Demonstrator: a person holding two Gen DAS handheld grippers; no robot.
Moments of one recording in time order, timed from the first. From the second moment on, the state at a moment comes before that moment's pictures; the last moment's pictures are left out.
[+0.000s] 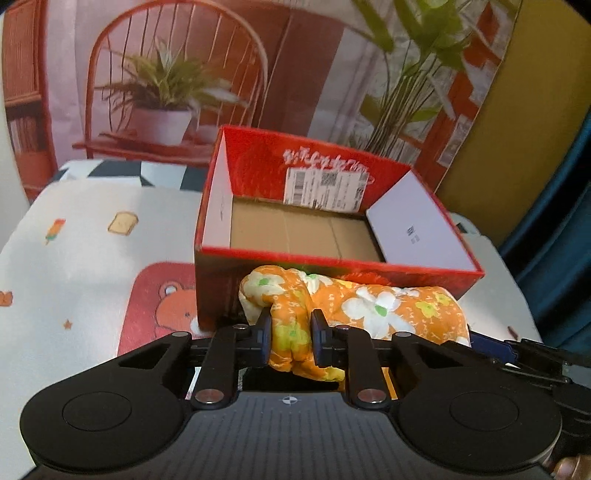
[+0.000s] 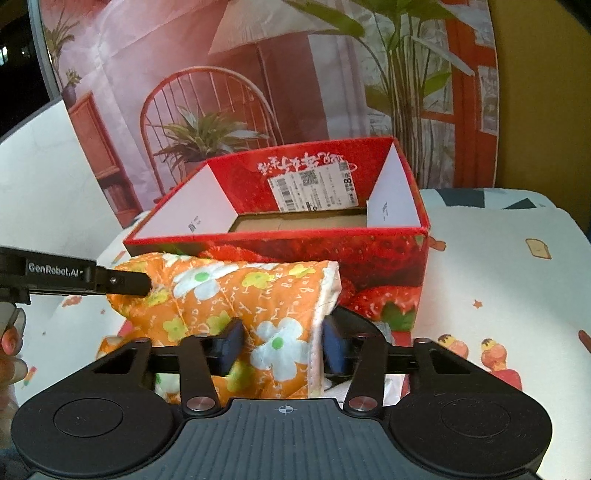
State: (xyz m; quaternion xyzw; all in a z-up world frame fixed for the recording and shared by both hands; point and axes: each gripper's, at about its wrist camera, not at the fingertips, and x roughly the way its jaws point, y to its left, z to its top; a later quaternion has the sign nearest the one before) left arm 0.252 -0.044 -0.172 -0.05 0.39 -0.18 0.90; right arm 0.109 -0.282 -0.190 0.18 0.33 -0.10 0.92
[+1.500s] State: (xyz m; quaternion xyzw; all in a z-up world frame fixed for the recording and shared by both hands) left arm 0.404 -0.121 -0.189 0.06 0.43 -0.18 0.88; right arm 0.255 -0.376 -0.218 0.14 0.41 -0.11 0.89
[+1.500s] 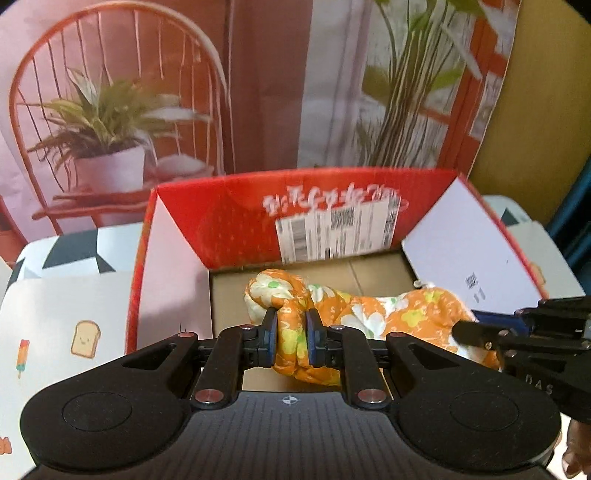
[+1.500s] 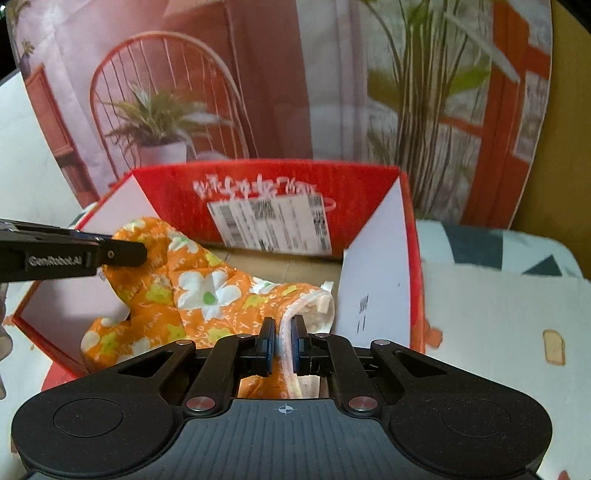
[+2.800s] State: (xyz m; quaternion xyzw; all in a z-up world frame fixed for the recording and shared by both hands) left arm 0.280 -0.061 -0.134 0.05 0.30 -0.20 0.93; right arm 0.167 -0.320 -0.160 0.12 0.27 -0.11 0.95
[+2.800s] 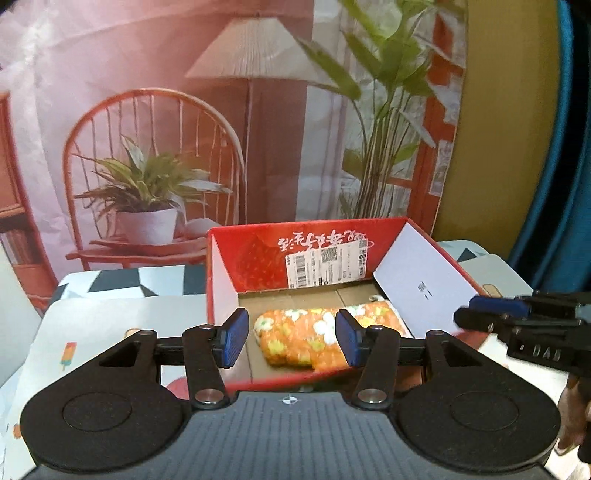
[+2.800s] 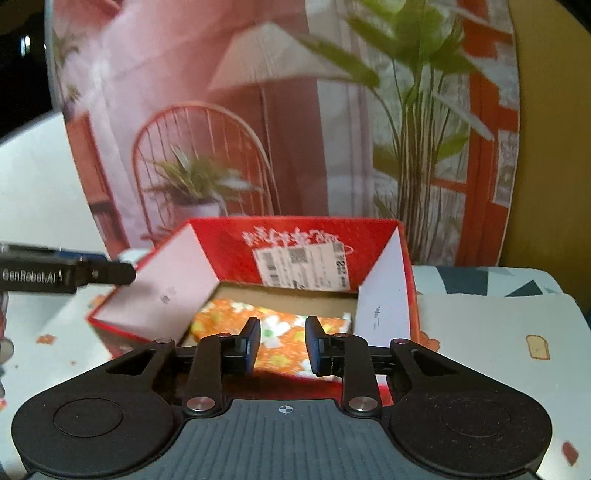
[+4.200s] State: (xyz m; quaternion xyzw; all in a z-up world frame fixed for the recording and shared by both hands) left arm 0.204 -0.031 -0.199 -0.04 0.35 -0.24 0.90; right arm 0.054 -0.317 -0.211 0.17 0.23 -0.15 0.95
